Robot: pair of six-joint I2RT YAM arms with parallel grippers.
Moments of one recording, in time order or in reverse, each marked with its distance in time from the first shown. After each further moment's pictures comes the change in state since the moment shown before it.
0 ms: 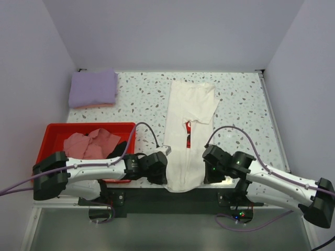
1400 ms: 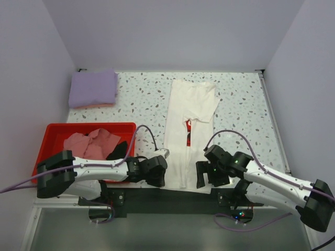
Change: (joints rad) left arm -0.014 0.038 -0.042 0.034 -0.049 -0.007; right arm -0.118 0.003 -0.047 0.034 -0.134 -0.132
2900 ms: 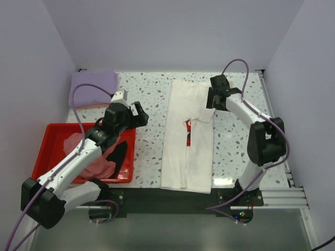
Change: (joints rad) left arm 0.751 -0.236 0.258 0.030 -0.114 0.375; right arm -0.607 0.976 0.888 0.254 0.665 -0.406
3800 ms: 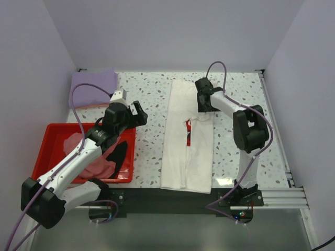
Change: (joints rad) left arm 0.000 0.002 0.004 0.000 -0.027 0.000; right arm 0.084 0.202 0.129 0.005 0.069 -0.082
